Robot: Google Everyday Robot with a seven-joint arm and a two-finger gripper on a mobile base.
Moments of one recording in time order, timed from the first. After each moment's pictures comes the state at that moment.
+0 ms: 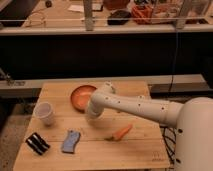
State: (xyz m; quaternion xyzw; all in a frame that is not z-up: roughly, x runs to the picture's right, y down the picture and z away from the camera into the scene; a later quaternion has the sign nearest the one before) arm -0.096 0.163 0.846 -0.24 -0.25 -0.18 0.92
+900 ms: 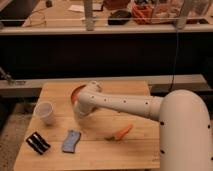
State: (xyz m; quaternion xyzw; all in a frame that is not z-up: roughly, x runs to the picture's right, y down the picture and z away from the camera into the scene) arm -0.161 0.164 0.846 -0.25 -0.27 -0.22 0.90
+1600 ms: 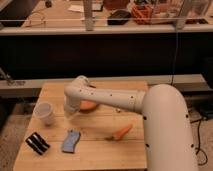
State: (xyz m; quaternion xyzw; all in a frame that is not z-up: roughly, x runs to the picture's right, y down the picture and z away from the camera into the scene) arm -0.213 0.146 0.841 -0.26 -0.28 -0.25 0.89
